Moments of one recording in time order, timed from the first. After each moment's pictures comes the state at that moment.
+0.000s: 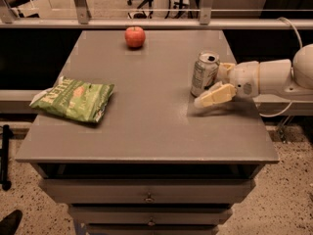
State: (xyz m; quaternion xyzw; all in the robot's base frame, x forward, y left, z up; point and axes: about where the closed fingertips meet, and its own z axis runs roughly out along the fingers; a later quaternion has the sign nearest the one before) arm 0.613 -0.155 0.845 -0.44 0.71 0.30 0.47
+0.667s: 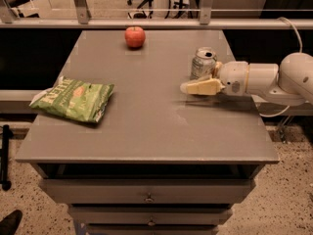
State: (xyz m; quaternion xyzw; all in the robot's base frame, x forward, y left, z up) arm 0.631 -0.125 0.857 -0.41 0.66 0.36 0.52
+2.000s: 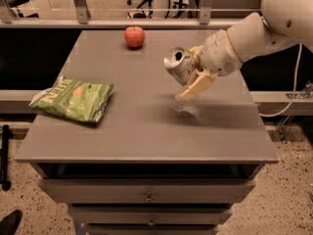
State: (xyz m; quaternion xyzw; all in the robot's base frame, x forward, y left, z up) arm 0.568 -0.076 0.896 -0.69 0.60 0.21 0.36
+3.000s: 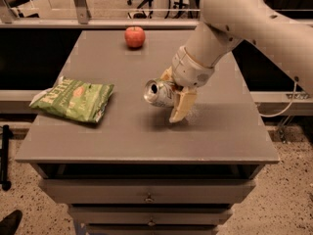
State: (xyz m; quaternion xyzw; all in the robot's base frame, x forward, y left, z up) arm 0.538 -0.047 0.843 -0.81 0.54 0.14 0.19
